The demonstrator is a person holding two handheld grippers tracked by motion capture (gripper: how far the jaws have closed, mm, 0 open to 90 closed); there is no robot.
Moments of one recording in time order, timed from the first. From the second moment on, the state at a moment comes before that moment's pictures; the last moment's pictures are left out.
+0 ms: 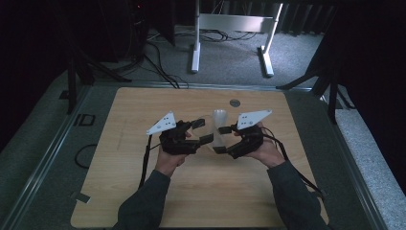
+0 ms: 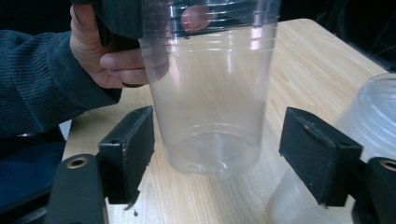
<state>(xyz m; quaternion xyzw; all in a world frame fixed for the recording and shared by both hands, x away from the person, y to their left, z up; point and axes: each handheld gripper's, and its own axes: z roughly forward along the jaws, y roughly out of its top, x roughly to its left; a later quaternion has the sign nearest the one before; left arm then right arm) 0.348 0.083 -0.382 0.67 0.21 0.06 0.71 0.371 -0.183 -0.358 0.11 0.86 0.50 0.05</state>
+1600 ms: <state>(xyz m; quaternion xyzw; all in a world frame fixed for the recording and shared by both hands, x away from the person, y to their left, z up) 0.353 0.128 -0.402 0.67 0.33 0.20 0.63 0.366 -0.191 -0.349 0.12 0.85 0.52 0.07</state>
